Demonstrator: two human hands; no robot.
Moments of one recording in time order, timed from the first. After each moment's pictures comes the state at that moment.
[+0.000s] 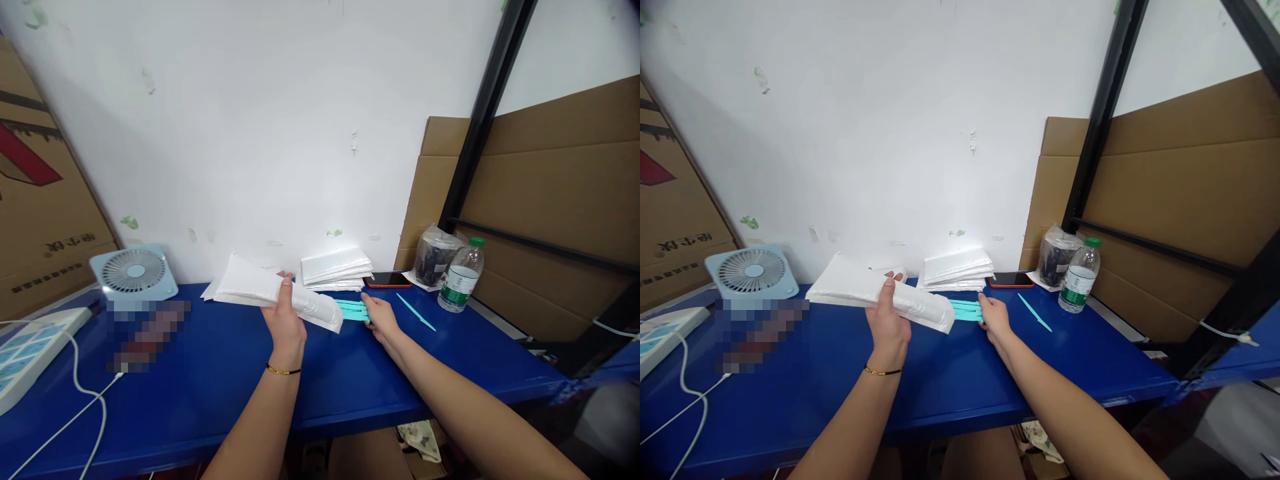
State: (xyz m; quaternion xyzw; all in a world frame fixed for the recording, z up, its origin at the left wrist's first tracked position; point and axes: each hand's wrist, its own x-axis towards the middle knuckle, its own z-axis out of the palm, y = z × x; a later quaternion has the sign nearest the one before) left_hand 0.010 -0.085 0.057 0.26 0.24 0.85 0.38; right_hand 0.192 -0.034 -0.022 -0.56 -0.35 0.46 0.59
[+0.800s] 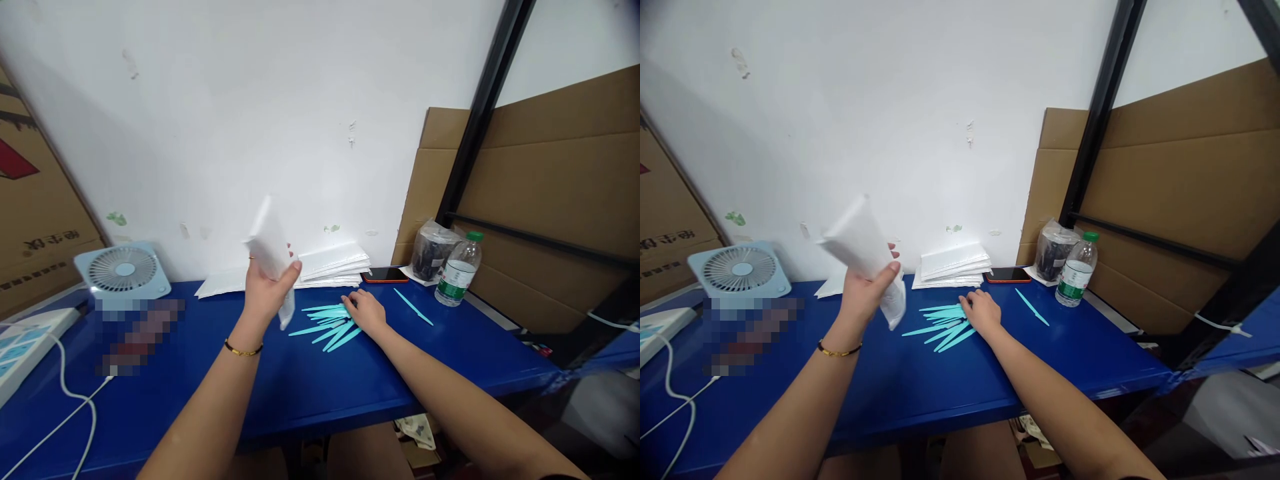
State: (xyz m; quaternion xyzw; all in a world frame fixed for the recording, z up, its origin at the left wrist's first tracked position) left_hand -0.037 -0.075 0.098 0.61 0.35 0.68 0.22; right_hand 0.191 -0.029 -0.028 -0.64 -0.71 0.00 0.30
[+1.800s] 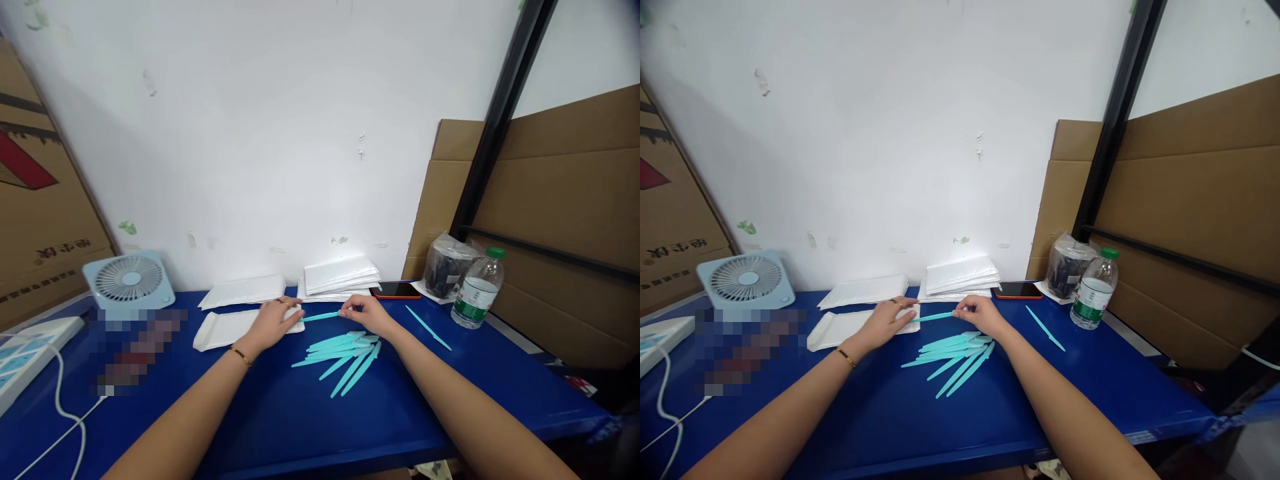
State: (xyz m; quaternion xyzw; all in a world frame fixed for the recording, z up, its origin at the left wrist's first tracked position) left_hand -0.086 -0.015 0.017 0.84 0.48 0.25 0.06; right_hand 0.188 -0.004 0.011 -0.42 -0.78 0.25 0.40
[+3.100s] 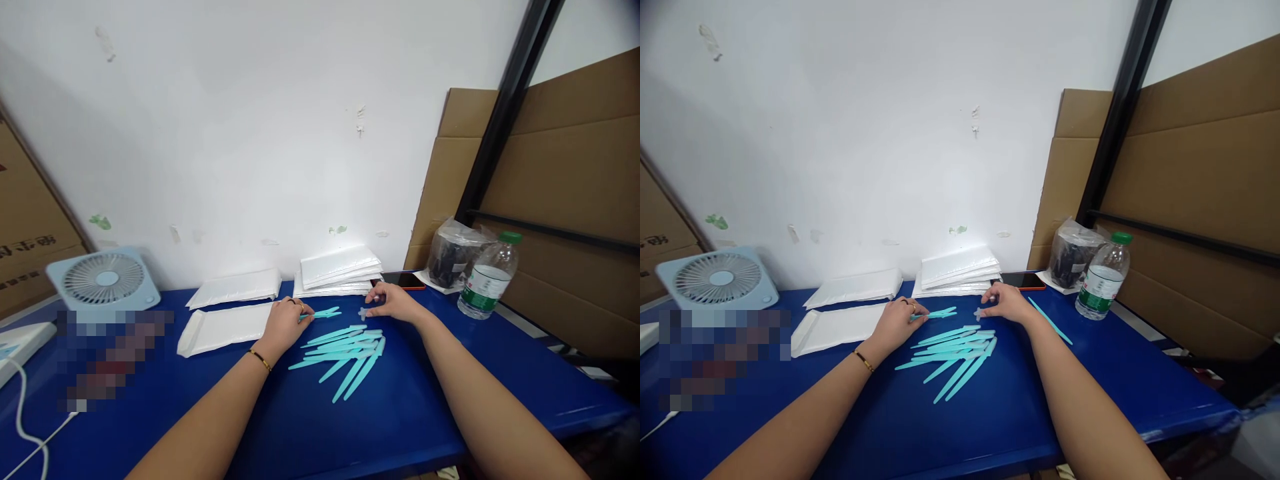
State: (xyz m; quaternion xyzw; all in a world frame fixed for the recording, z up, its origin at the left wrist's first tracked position) left_hand -0.044 -0.002 -0.002 0.83 0.50 0.24 0.03; right_hand 0.254 0.023 -0.001 -0.49 -0.78 0.20 0.33
